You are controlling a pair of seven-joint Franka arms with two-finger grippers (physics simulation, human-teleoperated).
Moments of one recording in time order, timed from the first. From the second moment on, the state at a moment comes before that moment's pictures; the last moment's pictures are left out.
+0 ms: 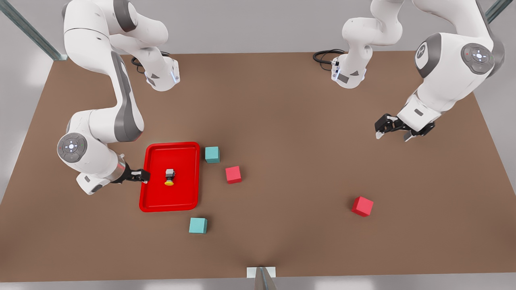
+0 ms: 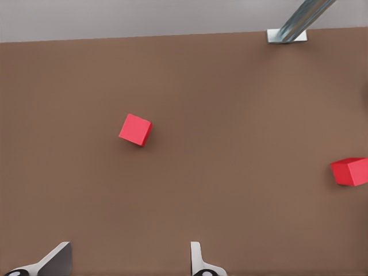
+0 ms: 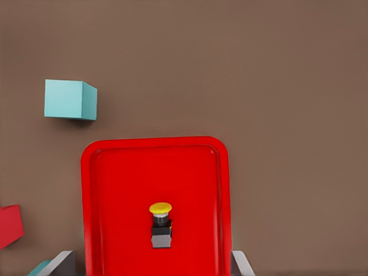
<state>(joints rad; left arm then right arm) -0.12 0.03 -0.03 -1.60 -0.06 1.72 -0.06 0.12 0.39 0.01 -1.45 -0.01 1.83 0.14</state>
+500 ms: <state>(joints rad) -0.10 0.03 -0.04 -1.60 -0.06 1.72 -0.05 0.14 0.63 0.01 -1.46 -0.01 1.83 0.17</state>
